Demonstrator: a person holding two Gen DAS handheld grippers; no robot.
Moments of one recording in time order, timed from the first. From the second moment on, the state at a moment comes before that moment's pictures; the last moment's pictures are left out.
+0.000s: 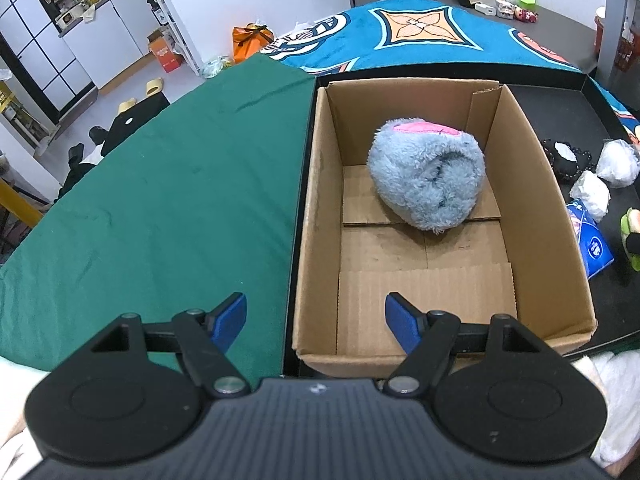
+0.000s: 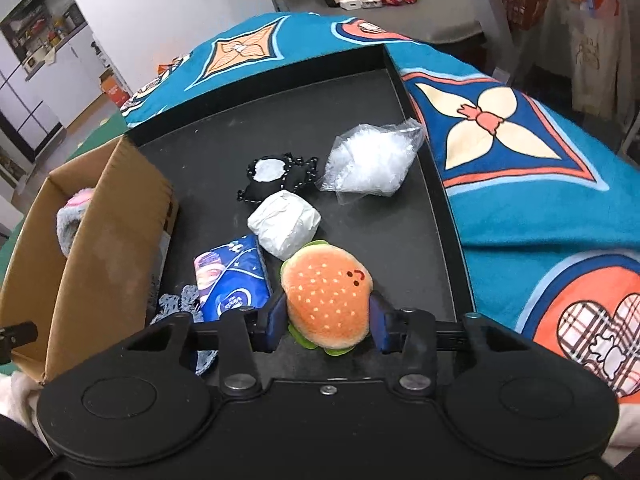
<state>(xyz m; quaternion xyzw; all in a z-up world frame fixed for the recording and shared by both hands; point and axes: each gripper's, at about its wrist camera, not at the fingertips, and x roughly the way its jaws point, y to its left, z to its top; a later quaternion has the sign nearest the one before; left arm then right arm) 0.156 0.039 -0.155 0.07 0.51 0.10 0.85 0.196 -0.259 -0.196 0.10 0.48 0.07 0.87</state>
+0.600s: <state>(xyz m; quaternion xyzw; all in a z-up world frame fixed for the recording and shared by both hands) 0.147 0.052 -0.149 0.03 0.48 0.10 0.87 0.186 -0.248 -0.160 0.06 0.45 0.07 0.89</state>
